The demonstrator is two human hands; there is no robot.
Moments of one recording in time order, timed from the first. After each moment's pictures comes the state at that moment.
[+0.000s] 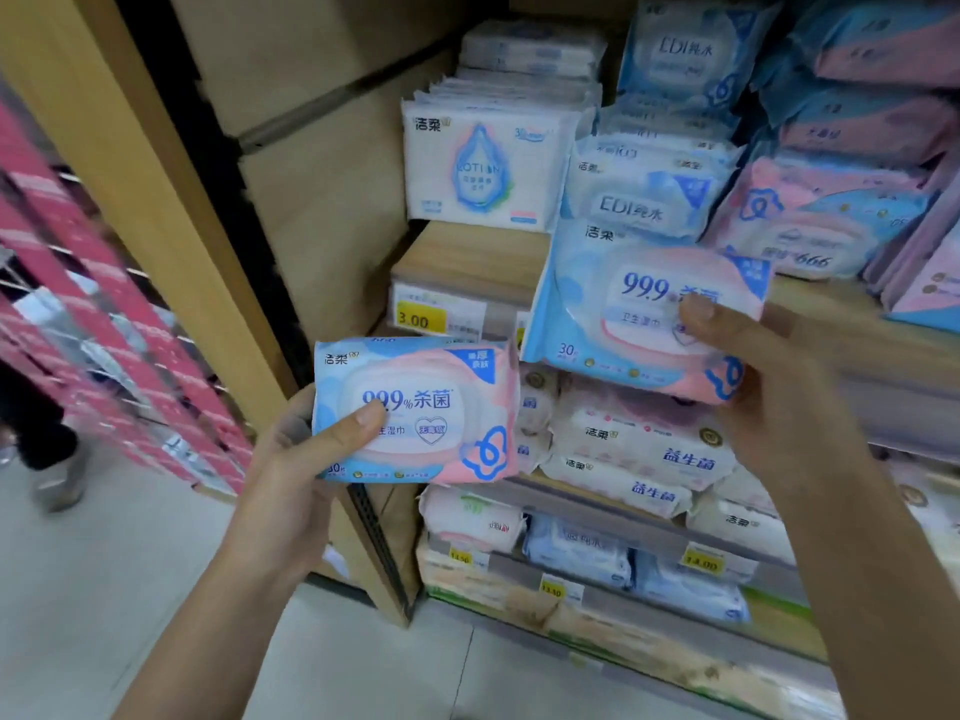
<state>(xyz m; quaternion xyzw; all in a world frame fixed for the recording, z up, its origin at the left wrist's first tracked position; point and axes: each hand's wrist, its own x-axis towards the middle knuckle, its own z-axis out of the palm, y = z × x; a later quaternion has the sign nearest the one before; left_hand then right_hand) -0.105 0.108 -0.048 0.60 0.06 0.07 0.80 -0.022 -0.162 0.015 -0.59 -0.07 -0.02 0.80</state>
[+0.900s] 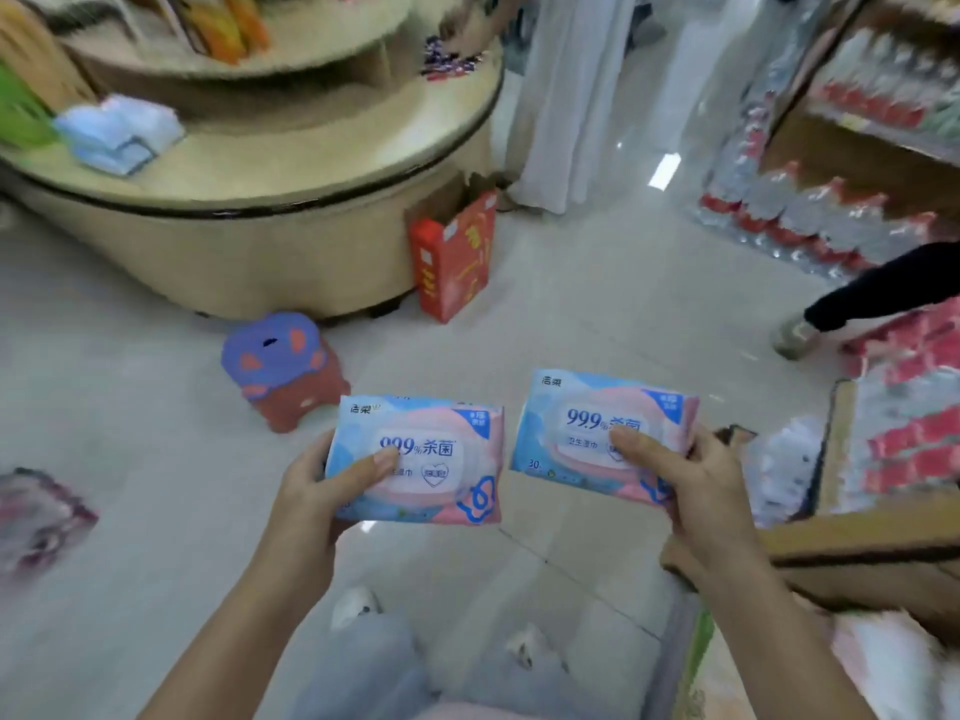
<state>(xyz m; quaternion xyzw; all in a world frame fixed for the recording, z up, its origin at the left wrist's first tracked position) -0.586 -0.185 -0.142 0.16 0.61 0.58 0.51 -0.346 -0.056 -0.131 -0.52 -0.43 0.64 0.37</state>
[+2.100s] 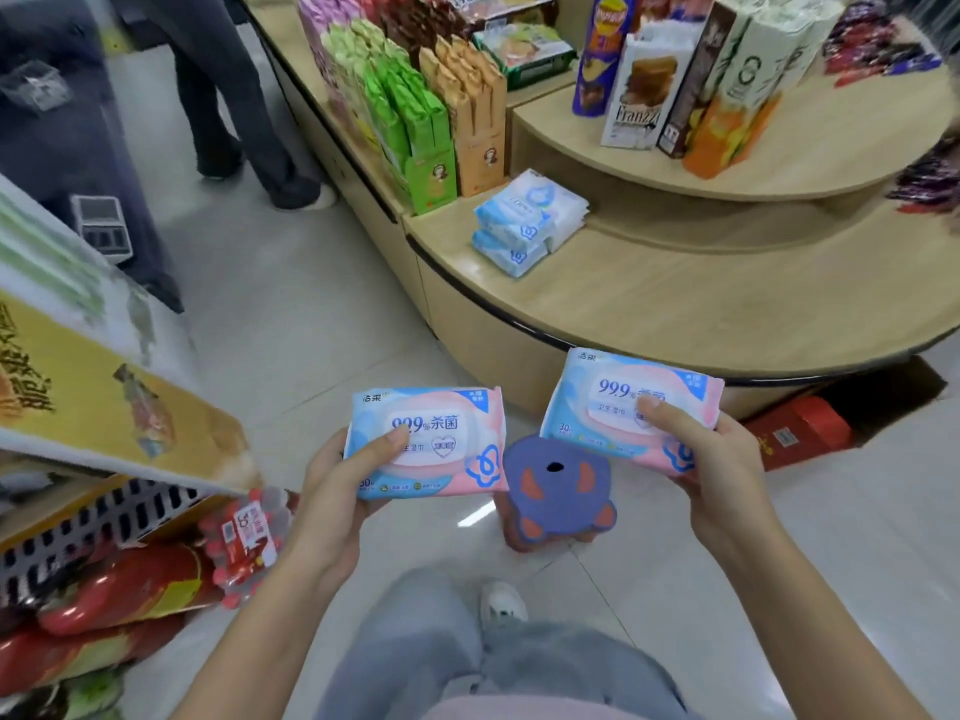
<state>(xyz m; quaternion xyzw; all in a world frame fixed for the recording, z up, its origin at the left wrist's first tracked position) -1.281 -0.182 -0.178 -0.04 0.65 0.67 0.36 -1.120 0.052 -0.169 -0.47 -0.48 0.71 0.21</state>
